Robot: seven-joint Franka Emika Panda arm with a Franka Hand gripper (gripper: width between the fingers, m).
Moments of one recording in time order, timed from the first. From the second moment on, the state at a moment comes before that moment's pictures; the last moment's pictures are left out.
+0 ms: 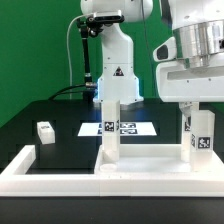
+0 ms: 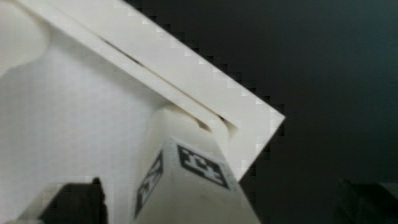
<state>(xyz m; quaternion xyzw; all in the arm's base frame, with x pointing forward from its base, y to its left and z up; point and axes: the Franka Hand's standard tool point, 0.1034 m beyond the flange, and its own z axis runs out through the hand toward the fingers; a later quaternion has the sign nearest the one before) 0.661 0.110 0.106 -0.88 0.47 -0.04 0.09</state>
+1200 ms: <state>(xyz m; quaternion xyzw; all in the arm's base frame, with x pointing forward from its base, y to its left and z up) 0.671 0.087 0.102 -0.99 0.13 -0.03 0.04</state>
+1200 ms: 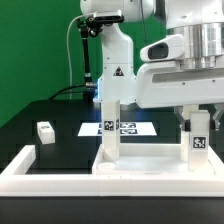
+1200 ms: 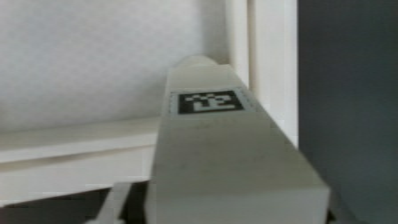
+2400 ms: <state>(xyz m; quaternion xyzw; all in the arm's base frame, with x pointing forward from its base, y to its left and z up) 0.673 0.038 0.126 -0.94 0.35 -0.03 0.01</state>
